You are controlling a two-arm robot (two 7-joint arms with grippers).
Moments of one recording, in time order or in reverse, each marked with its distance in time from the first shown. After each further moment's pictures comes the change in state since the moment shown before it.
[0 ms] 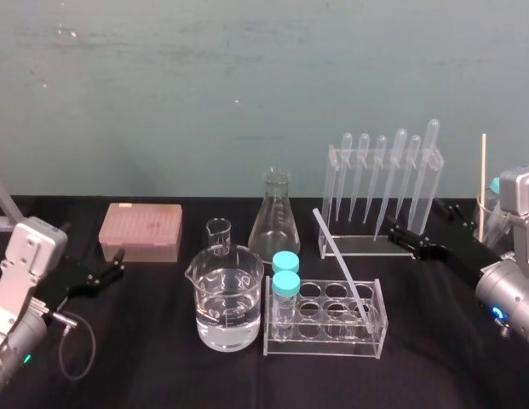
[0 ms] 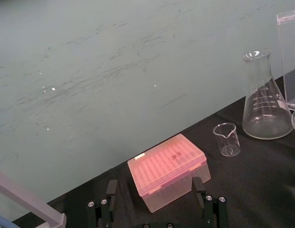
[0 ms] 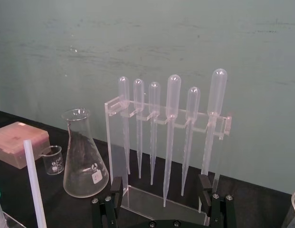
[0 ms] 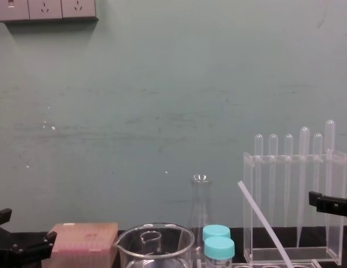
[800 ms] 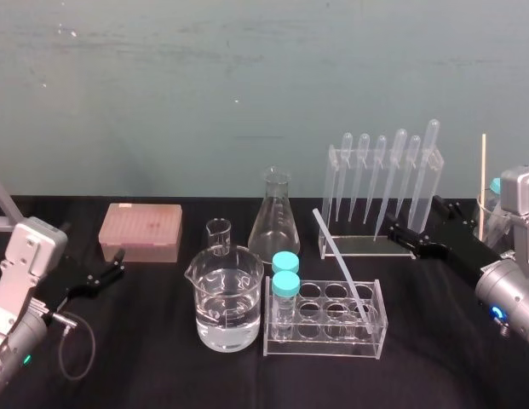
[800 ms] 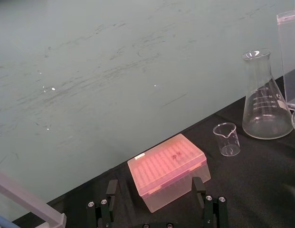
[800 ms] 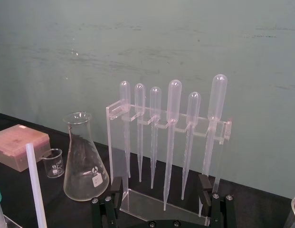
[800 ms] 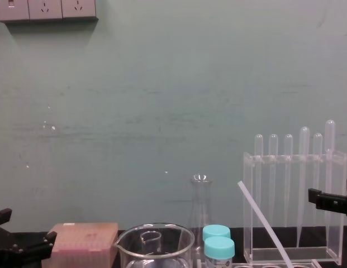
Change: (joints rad) left arm 0.000 0.000 0.000 0.000 0.000 0.000 0.000; right arm 0.000 0.000 -0.001 -0.001 -0.001 -0.016 -0.001
